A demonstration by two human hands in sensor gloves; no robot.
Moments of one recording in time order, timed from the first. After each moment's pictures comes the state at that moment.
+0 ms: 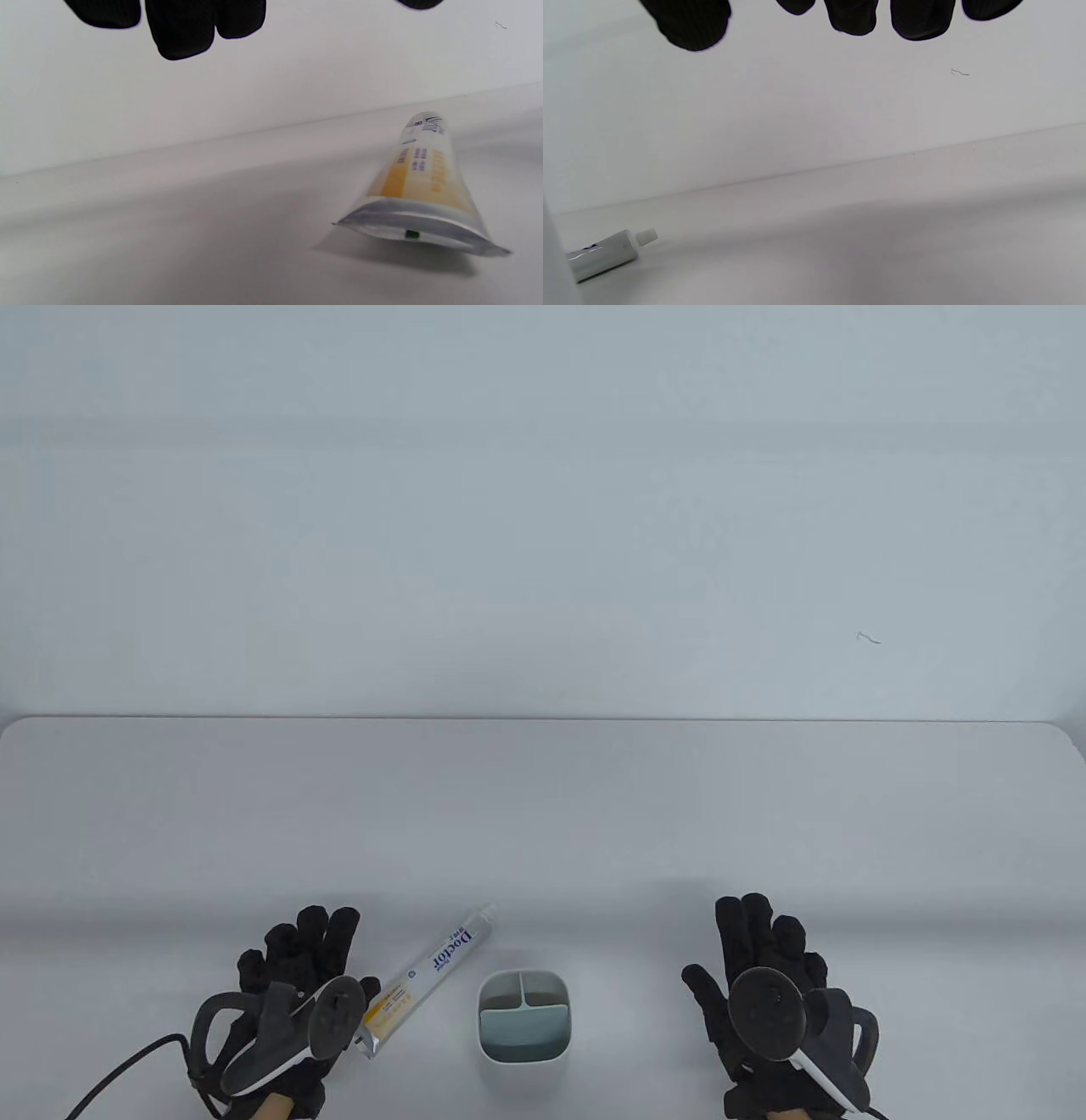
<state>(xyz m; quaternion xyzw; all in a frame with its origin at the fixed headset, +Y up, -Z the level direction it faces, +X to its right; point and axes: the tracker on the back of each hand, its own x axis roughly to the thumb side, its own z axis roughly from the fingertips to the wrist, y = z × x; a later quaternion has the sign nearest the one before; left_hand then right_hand) -0.252 -0.711 -0.314 0.02 -0.07 -0.08 0.99 0.183 -0.676 -0.296 0.03 -0.06 0.99 0.13</state>
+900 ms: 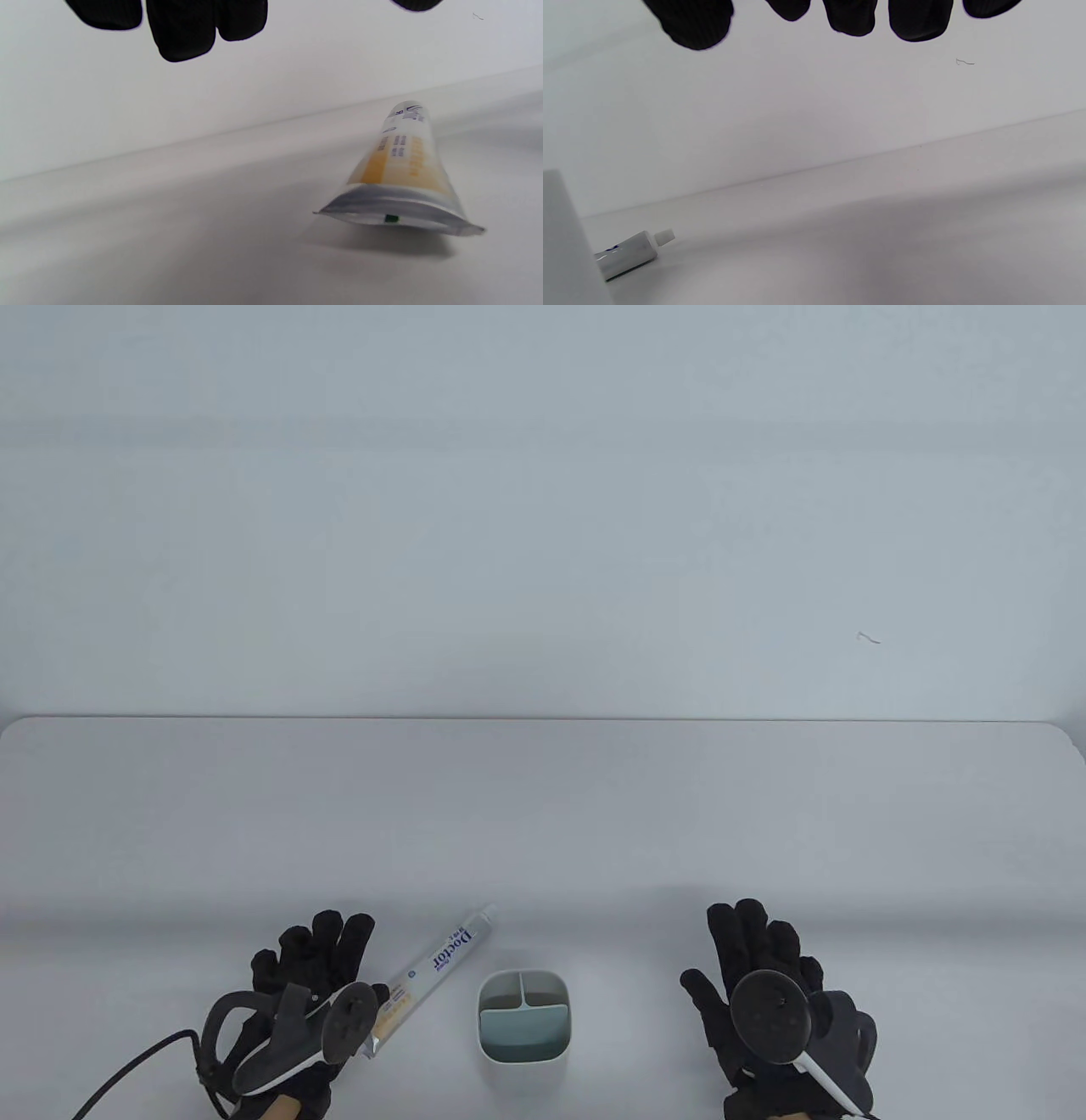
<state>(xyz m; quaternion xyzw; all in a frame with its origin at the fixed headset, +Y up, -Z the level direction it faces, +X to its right) -0.242 -0.716 -0.315 0.02 -0.10 -0.09 0.99 0.185 -0.678 -0.296 0.03 -0.06 0.99 0.15</state>
